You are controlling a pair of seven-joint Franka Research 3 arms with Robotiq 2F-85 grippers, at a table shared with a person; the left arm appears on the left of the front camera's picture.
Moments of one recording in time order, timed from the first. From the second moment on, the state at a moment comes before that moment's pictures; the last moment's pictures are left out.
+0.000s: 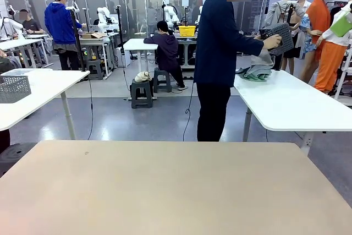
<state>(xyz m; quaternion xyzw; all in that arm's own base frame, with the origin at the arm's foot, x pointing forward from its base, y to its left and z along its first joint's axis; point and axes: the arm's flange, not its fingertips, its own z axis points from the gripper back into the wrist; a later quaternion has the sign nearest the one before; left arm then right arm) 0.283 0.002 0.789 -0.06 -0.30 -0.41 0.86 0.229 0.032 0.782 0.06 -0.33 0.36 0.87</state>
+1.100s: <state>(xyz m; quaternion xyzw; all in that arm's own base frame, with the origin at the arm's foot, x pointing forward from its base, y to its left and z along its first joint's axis) 0.283 0.002 0.789 -0.06 -0.30 -0.41 0.86 0.229 0.032 0.782 0.06 -0.33 0.36 0.87</state>
